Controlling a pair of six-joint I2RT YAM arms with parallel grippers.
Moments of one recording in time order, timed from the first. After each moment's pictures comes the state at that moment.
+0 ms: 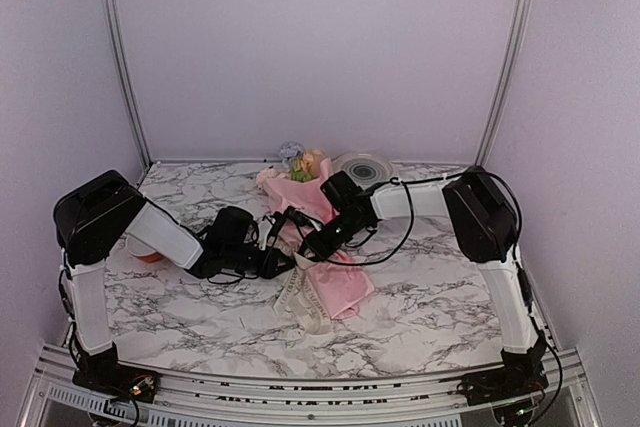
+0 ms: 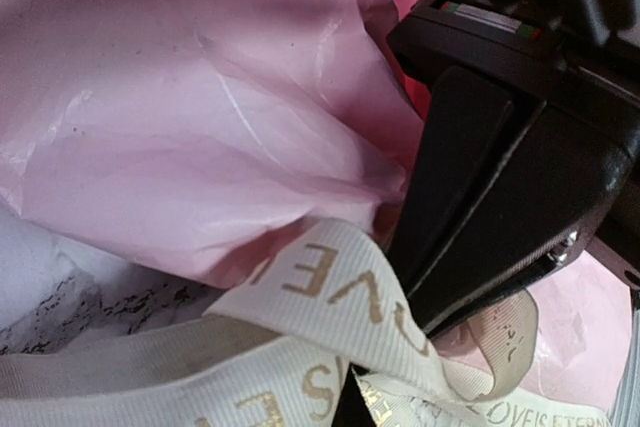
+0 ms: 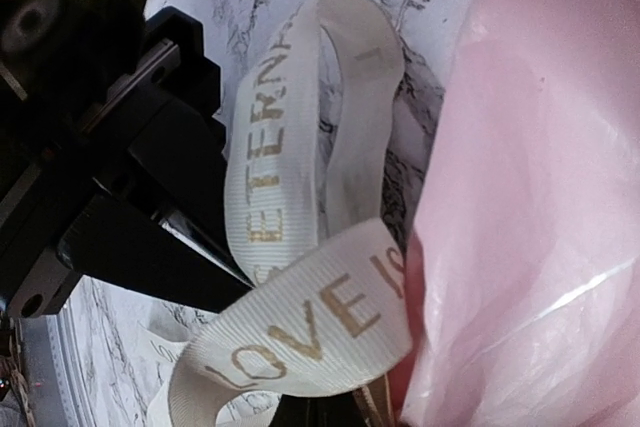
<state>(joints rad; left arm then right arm) -0.69 1.99 0.87 0.48 0.39 -0.35 0.72 2.33 1.71 -0.45 -0.75 -0.08</state>
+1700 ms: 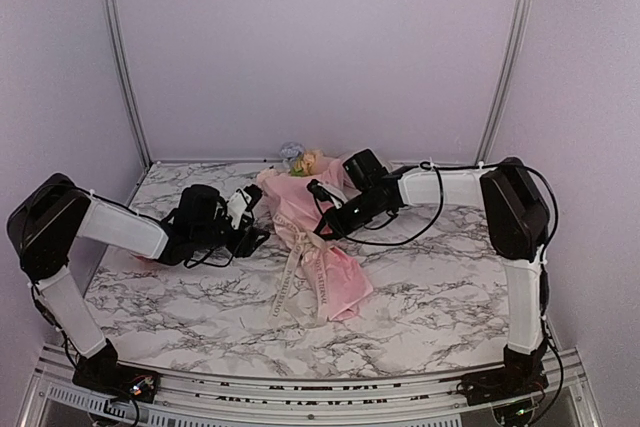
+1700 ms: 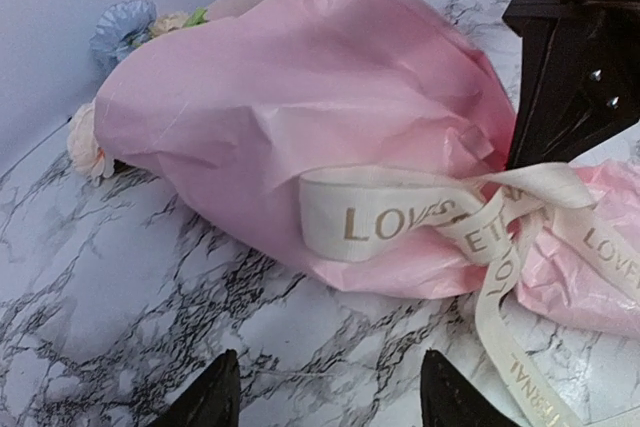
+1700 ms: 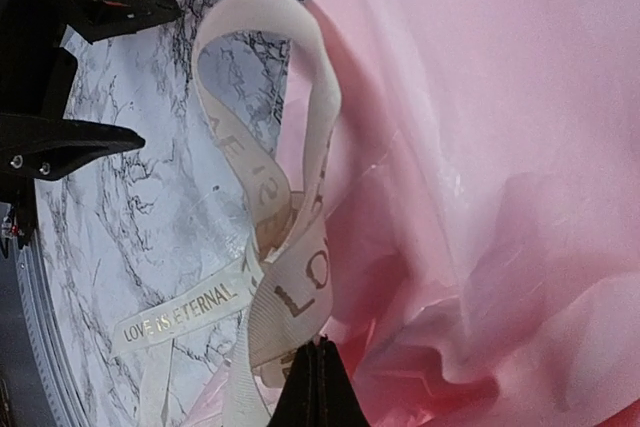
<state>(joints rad) -0.60 1.71 0.74 0.45 0.13 0.14 0.64 2.13 1.58 -0.40 -0.58 0.03</state>
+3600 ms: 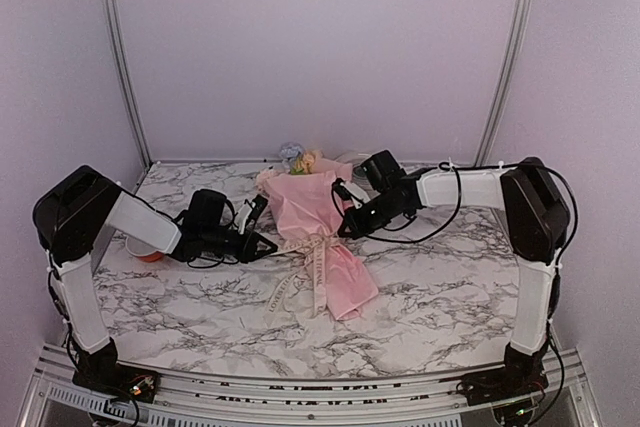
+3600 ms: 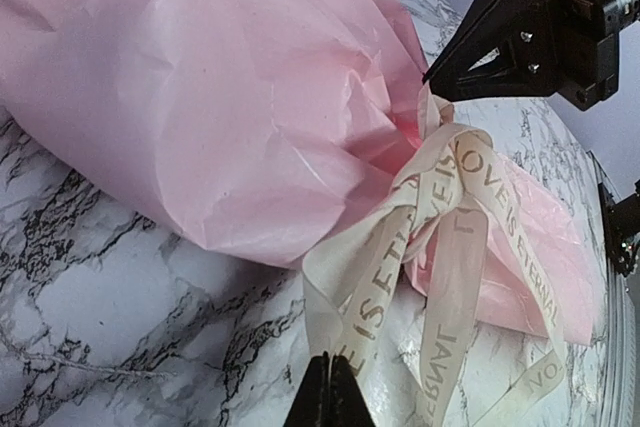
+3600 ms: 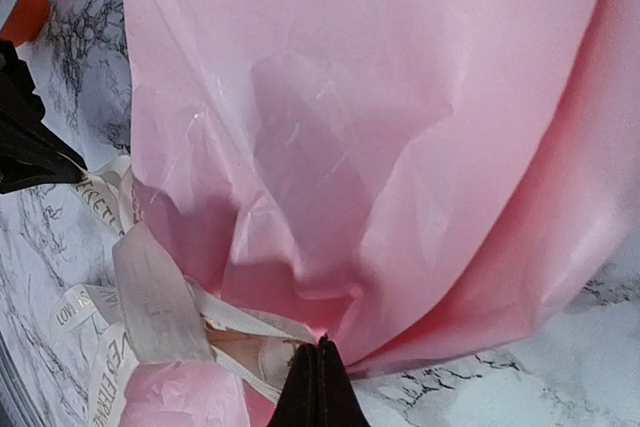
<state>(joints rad) -0.53 1.90 0.84 0.44 0.59 -0.17 0.60 2.02 1.43 -0.39 -0.36 0.09</state>
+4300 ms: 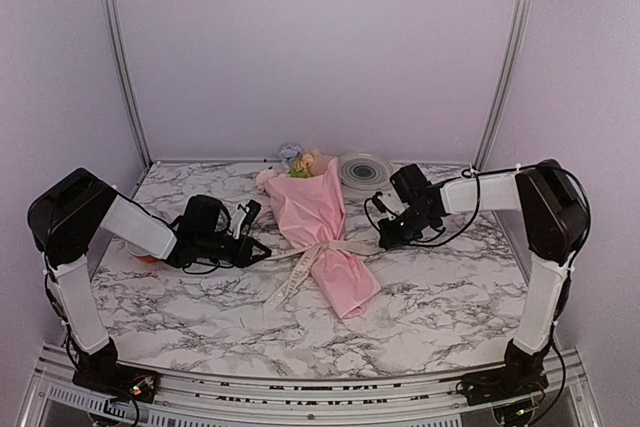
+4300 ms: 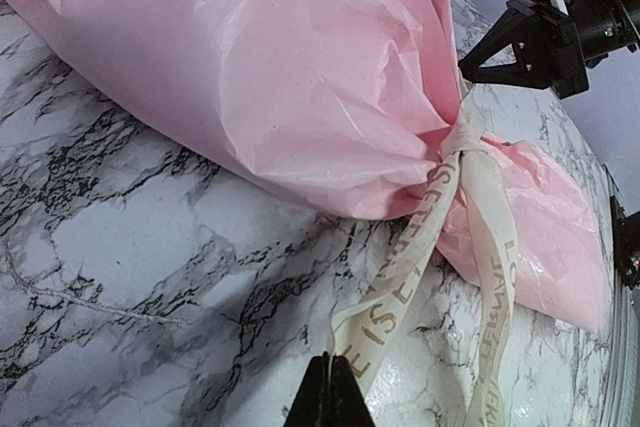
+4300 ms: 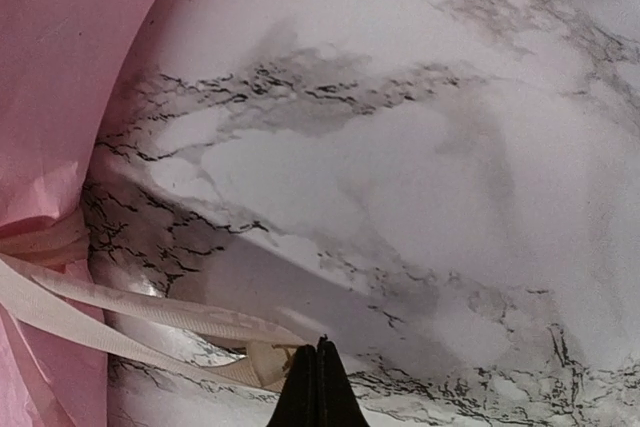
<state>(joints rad) -0.53 1.86 0.77 0.45 0.53 -0.22 0.48 1.92 1.23 -0.41 -0.14 0.13</state>
